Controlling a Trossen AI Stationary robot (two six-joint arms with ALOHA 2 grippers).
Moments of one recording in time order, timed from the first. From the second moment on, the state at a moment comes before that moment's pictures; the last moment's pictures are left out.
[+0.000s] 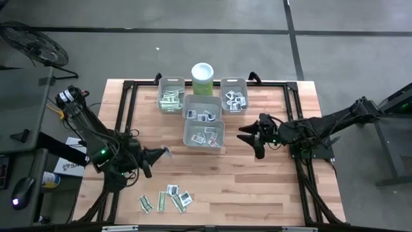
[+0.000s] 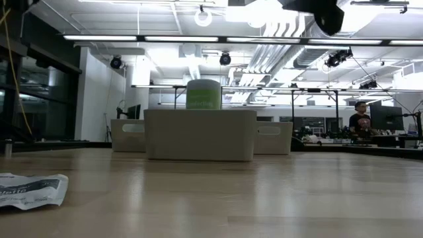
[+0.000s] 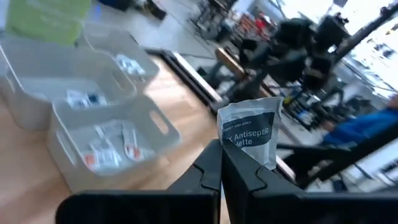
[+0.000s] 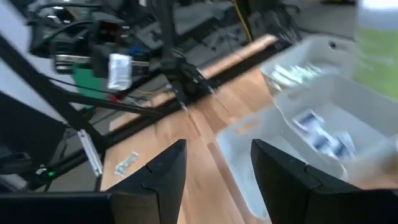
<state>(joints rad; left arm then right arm) -0.92 1.09 0.82 -0.39 -1.32 -1.38 0.31 0.96 0.74 -0.04 0.46 0.58</state>
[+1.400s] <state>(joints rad) -0.42 1.44 0.85 0.55 -1.08 -0.48 0.21 1.46 0.88 0.58 0.38 0.13</state>
